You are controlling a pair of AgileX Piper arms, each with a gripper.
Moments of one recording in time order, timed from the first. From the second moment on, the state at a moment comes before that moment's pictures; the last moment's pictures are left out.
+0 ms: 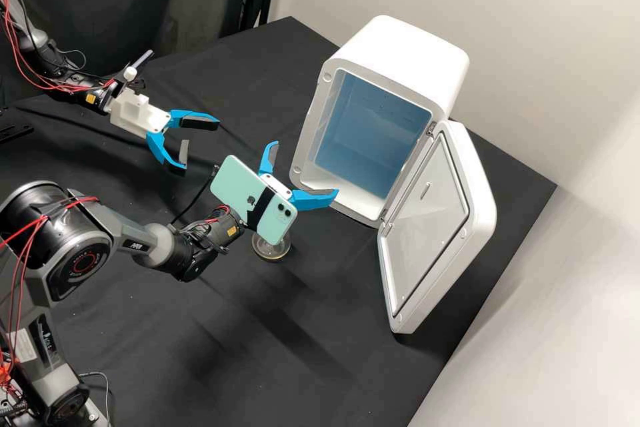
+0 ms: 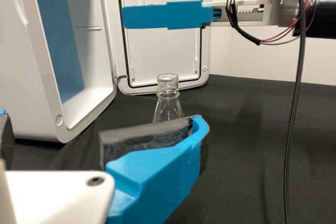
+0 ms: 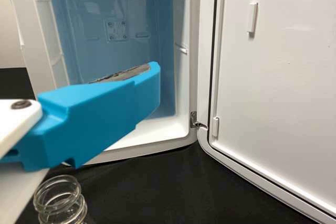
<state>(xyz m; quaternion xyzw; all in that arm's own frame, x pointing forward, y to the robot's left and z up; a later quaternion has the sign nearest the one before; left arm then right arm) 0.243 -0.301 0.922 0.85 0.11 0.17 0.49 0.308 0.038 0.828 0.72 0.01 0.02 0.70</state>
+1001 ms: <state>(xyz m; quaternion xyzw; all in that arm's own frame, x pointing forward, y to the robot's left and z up) 0.259 -0.307 0.894 0.85 0.11 0.11 0.50 0.308 0.038 0.828 0.72 0.01 0.02 0.70</state>
